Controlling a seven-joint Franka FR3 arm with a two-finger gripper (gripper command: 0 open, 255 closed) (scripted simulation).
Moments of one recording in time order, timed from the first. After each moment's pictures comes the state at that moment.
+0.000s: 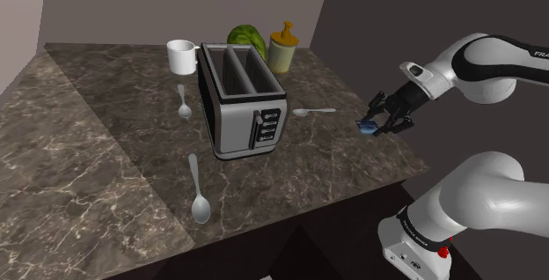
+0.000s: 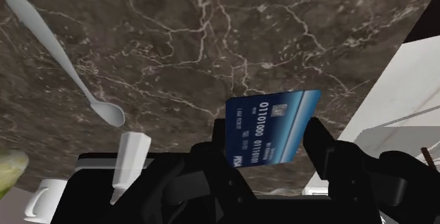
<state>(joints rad) -0.08 -1.03 -0.41 -2.93 0.26 1.98 -1.65</state>
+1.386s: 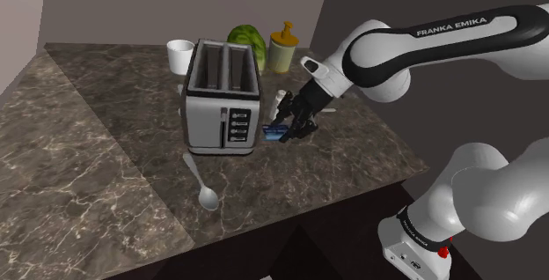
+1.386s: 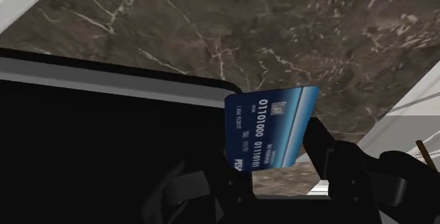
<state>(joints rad) 0.35 -0.38 0.10 -2.62 0.82 2.49 -1.45</state>
